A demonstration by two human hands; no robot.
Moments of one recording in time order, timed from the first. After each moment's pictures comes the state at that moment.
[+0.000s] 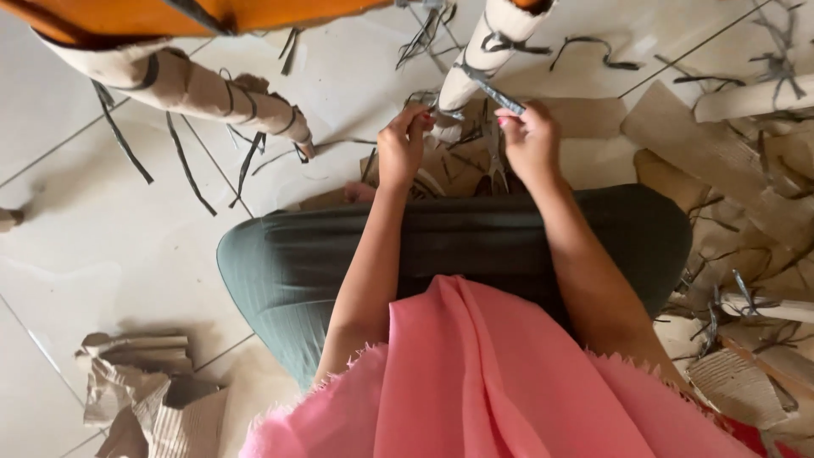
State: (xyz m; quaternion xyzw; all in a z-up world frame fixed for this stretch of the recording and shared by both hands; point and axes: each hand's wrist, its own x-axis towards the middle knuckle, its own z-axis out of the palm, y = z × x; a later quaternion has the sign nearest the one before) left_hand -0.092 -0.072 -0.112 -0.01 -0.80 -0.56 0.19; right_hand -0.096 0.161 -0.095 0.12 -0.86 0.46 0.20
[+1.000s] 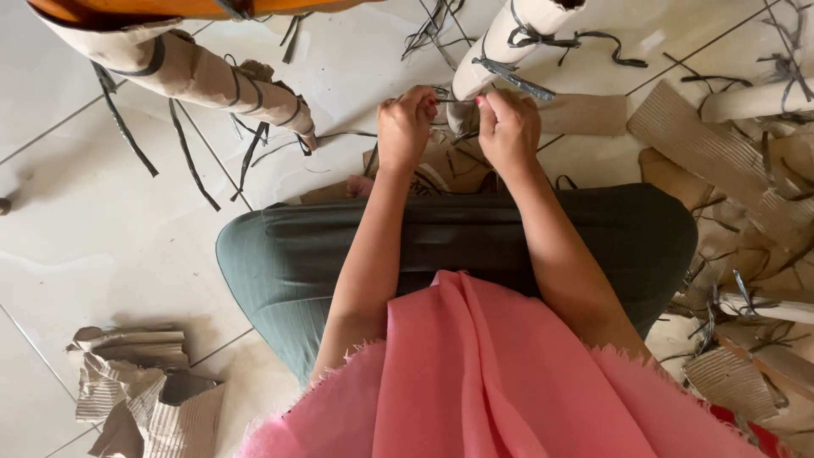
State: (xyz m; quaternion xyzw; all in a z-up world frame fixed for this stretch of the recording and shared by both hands) left_hand -0.116 -0.089 -0.114 -0.08 -0.87 -0.44 0.22; right_hand -0.107 0.105 -0.077 0.23 -0.89 0.27 0.28
